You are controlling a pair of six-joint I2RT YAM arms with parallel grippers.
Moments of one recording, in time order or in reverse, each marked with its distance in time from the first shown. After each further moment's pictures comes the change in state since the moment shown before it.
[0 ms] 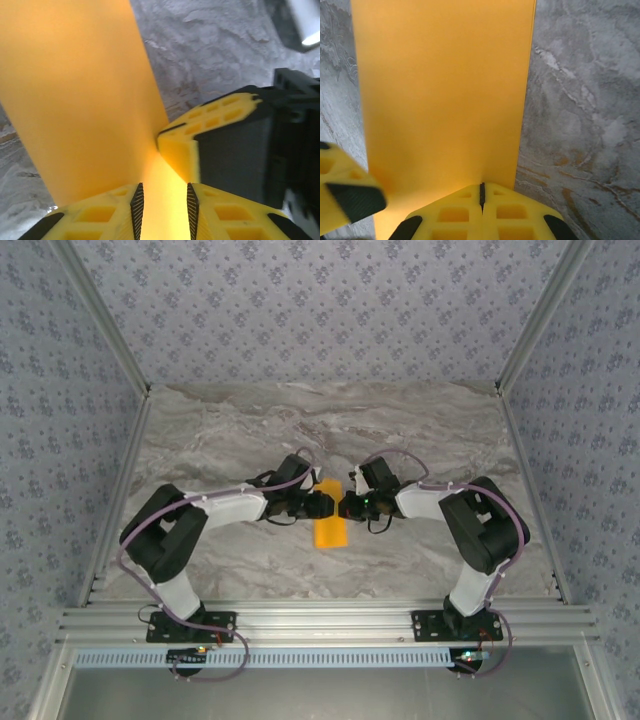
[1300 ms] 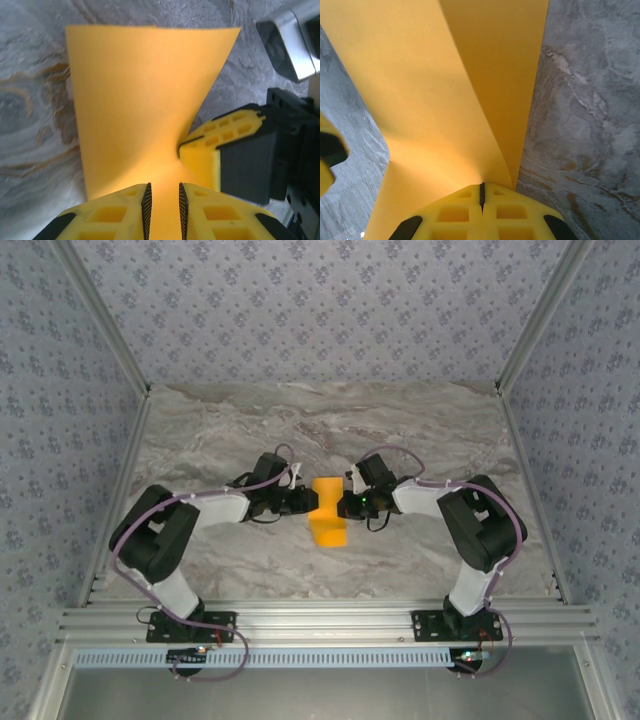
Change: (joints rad) left arm 0.137 -0.025 -0.116 0.193 0.149 0.008; right arm 0.008 0.017 0.054 -0.087 0.014 -0.057
